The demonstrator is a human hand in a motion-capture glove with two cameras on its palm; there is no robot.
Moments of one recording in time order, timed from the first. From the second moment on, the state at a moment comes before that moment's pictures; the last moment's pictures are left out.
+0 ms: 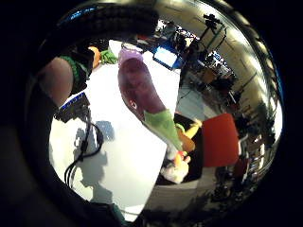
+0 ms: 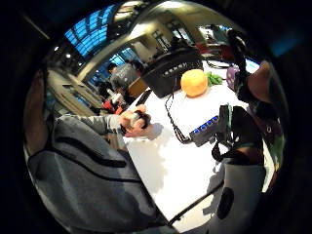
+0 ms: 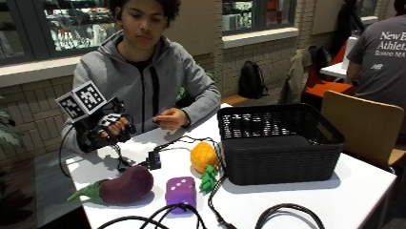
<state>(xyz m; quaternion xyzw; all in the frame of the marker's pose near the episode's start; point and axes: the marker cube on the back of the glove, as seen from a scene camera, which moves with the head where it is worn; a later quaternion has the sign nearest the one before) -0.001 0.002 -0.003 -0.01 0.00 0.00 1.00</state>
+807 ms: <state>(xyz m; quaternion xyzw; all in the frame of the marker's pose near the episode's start) 0.103 -0.063 0.057 -0.30 0.03 0.24 0.92</state>
